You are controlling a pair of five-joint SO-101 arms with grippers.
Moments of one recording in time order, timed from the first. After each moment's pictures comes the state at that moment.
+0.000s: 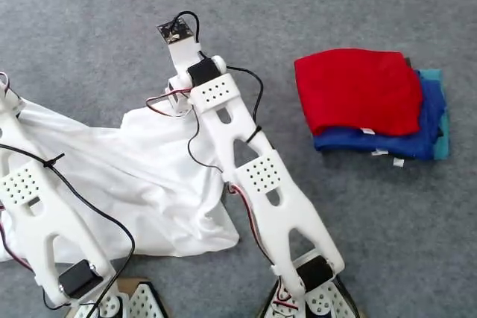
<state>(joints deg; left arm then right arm) -42.1 78.7 -93.7 91.0 11.6 -29.2 78.7 -87.7 87.3 -4.1</state>
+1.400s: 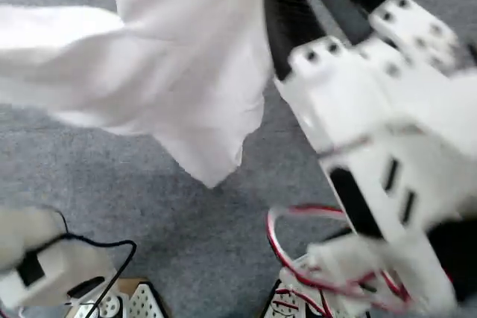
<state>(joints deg) -41.0 -5.8 -93.3 100.4 12.8 -27.2 -8.6 -82.9 81.4 1.5</state>
